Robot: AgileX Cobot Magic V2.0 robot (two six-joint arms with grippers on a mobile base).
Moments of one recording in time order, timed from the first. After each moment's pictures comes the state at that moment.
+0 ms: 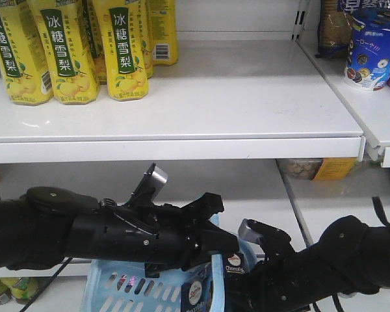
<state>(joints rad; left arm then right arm) -0.67 1.58 -0.85 -1.68 0.61 0.53 0.48 1.64 -0.61 1.05 0.54 -0.48</state>
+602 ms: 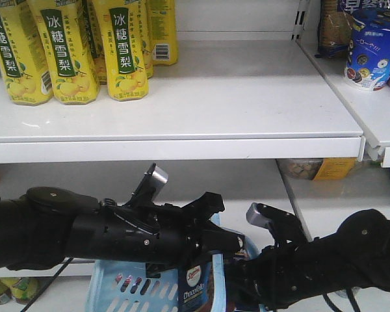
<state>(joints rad) -0.67 1.58 -0.85 -1.68 0.61 0.53 0.46 1.52 -0.61 0.99 0.51 -0.45</state>
